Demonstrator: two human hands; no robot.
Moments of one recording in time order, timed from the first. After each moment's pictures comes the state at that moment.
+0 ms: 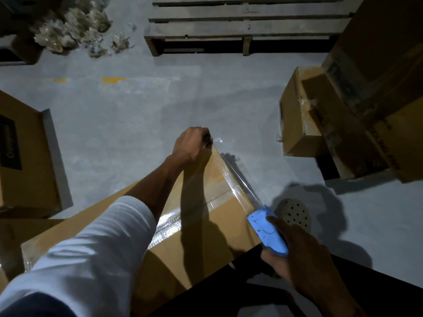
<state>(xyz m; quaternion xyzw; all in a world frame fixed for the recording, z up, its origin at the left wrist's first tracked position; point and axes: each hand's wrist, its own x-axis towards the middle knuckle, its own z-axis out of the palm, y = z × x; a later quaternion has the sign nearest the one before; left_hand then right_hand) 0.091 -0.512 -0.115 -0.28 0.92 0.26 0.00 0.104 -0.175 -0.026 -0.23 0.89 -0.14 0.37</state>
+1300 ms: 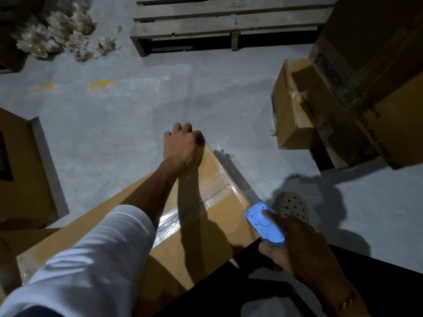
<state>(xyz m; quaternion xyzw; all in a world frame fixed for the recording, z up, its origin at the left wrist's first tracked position) 0.099 -0.508 -0.123 -0.26 0.96 0.06 0.04 0.097 -0.181 -0.020 -0.25 0.89 -0.12 0.36</state>
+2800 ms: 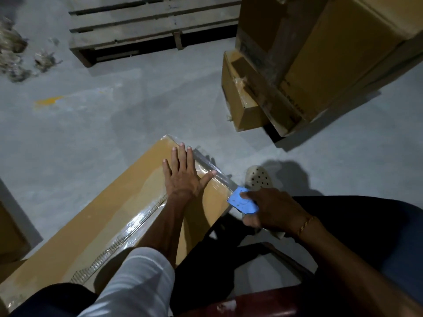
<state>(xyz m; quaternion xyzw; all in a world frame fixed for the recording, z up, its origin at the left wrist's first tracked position) 0.149 -0.373 -0.139 -0.23 0.96 0.09 0.14 0.098 -0.150 -0.002 -0.26 0.87 -0.04 0.42</state>
